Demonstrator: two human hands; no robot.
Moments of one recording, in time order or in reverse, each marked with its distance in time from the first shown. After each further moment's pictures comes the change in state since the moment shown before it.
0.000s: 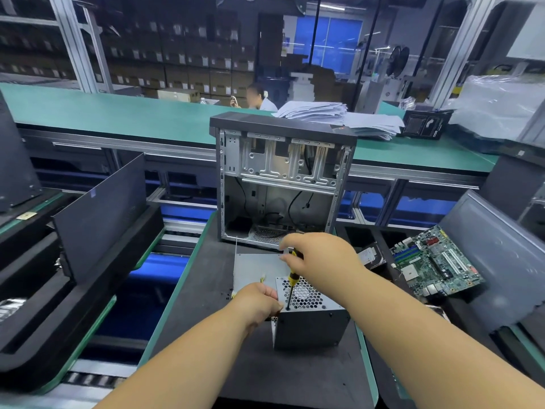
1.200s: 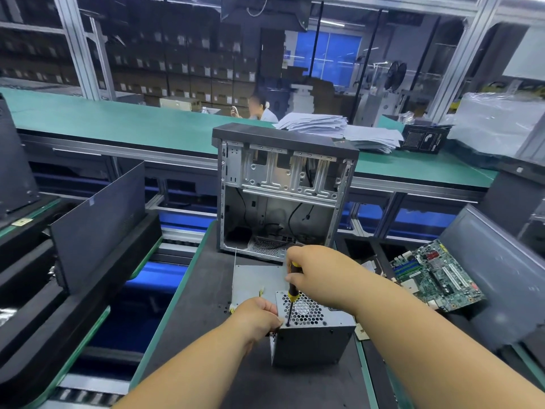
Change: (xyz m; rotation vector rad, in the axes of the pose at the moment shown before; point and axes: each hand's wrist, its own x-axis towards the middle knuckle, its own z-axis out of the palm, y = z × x) left_hand 0.001 -0.001 0.001 -0.047 -0.007 0.015; right_hand 0.007 -0.005 -0.020 0.045 -0.245 0.010
